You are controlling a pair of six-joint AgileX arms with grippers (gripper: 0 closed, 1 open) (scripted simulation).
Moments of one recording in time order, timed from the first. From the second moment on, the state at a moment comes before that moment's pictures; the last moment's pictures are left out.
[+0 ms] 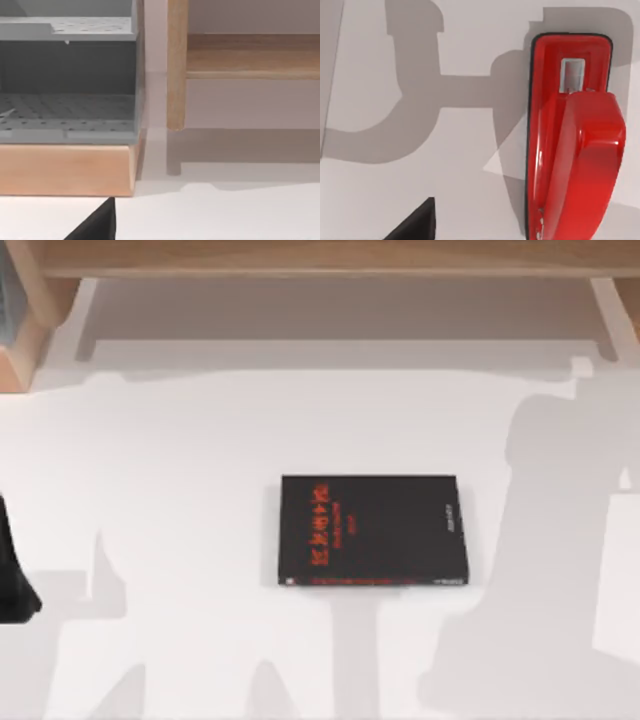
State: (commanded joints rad) left arm 0.00 0.00 0.00 0.00 0.00 0.00; right arm -0.38 2.70 2.74 -1.54 -0.05 -0.61
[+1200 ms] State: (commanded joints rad) left arm 0.00 0.00 0.00 0.00 0.00 0.00; right arm -0.40 2.89 3.18 -1.78 -0.05 -0.63
